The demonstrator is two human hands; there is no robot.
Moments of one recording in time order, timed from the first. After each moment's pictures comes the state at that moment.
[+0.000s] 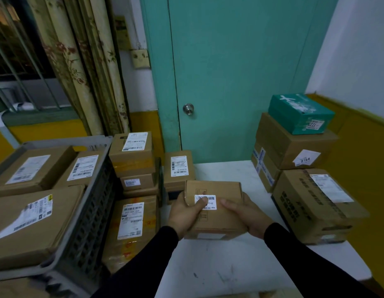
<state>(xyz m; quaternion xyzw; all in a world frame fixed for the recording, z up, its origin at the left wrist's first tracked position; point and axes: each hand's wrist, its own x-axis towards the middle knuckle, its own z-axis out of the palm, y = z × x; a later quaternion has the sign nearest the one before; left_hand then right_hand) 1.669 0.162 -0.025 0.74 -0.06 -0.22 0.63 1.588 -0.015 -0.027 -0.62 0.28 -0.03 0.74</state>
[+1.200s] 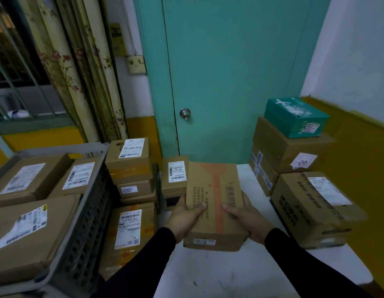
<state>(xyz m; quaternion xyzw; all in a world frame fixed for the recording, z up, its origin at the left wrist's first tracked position) 1.676 0.159 -0.013 0.70 -0.08 -0.31 0.64 1.592 -0.023 -0.033 -0.59 0.24 -0.05 0.77</state>
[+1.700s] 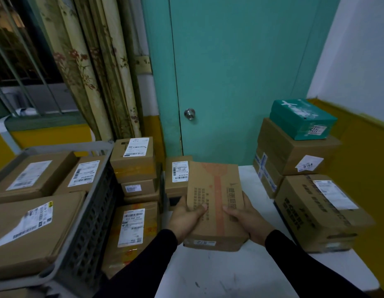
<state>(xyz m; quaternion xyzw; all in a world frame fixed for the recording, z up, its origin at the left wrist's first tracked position) 1.675 0.167 -0.010 0.74 -0.08 -0.28 0.61 1.597 -0.019 -0.033 -0.62 0.21 -0.04 0.76</state>
